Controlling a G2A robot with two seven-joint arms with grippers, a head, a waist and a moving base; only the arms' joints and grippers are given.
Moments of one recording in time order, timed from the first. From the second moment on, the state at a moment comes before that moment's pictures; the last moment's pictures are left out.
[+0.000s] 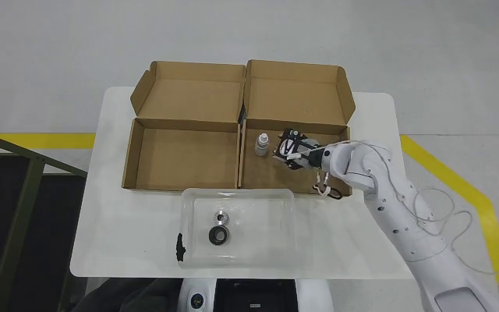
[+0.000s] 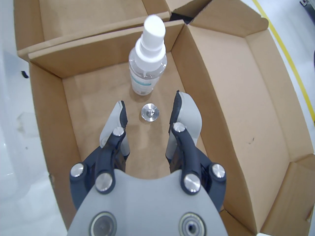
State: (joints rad) left arm -0.29 -0.19 -0.48 -1.38 1.96 -0.31 0.15; right arm -0.91 -1.11 1.05 -1.58 -1.23 -0.73 0.50
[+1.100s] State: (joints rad) left arm -0.29 -0.19 -0.48 -1.38 1.96 -0.31 0.15; right arm -1.10 -1.12 0.86 -1.92 -1.30 -0.78 0.42
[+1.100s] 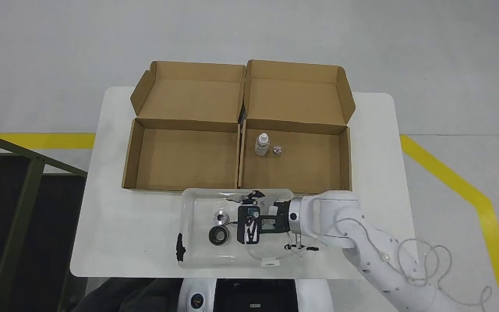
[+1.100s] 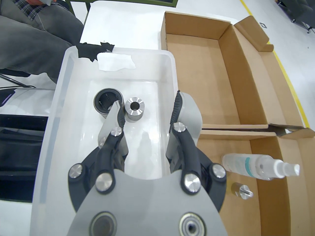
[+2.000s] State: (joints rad) left arm -0.29 -0.19 -0.48 -1.38 1.96 -0.31 0.15; right arm -1.00 -1.17 0.73 -1.72 -1.34 -0.74 0.46
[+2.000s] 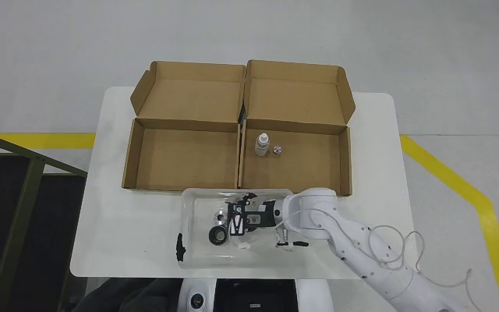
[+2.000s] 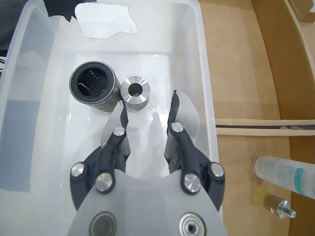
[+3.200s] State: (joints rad) left arm -0.29 -0.19 -0.48 -1.38 1.96 -0.31 0.15; right arm -0.87 -1.27 0.57 -1.51 -1.32 -0.73 0.43
